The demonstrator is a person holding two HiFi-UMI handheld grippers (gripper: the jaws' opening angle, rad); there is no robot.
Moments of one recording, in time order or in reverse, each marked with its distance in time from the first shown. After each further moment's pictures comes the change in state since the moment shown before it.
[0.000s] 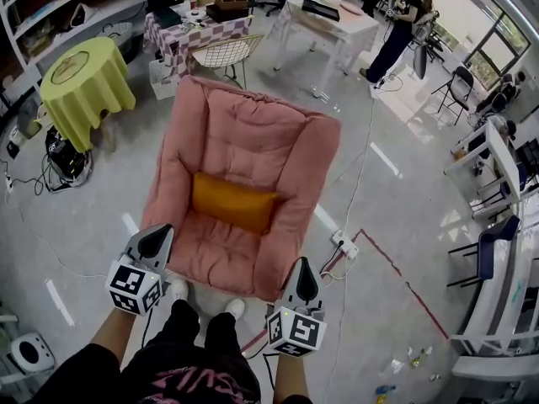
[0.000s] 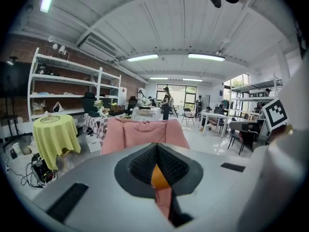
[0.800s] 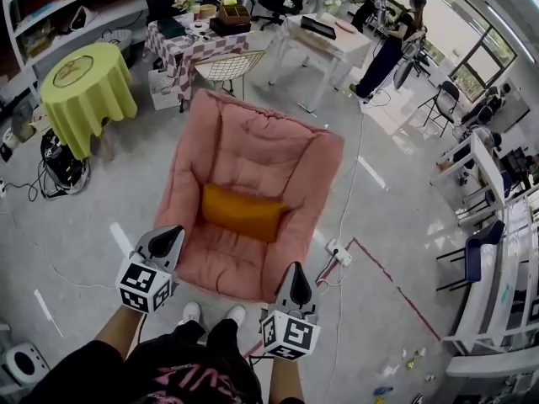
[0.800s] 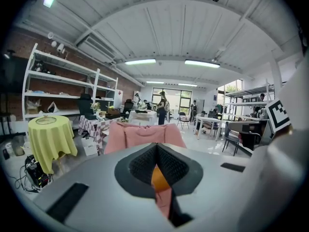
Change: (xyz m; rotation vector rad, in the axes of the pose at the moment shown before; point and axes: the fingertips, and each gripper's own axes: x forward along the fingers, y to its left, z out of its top) left arm -0.038 0.048 0.012 -0.006 -0.046 -0.078; right arm -0.029 0.097 0.019 -0.056 -0.033 -0.021
